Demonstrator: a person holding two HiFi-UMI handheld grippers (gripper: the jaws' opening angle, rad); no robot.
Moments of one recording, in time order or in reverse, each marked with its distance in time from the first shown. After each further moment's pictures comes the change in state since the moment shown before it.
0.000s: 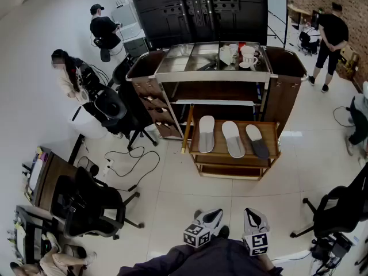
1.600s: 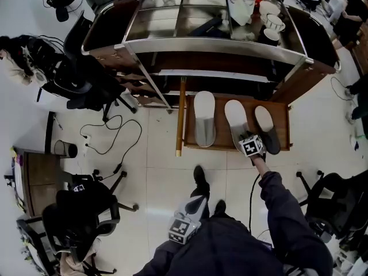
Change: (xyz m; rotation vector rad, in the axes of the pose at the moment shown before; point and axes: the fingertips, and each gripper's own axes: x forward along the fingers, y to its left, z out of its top) left arm 0.036 0.212 0.102 0.039 0.124 0.061; right arm 0.479 -0.212 -0.146 -0.096 0.790 -0.087
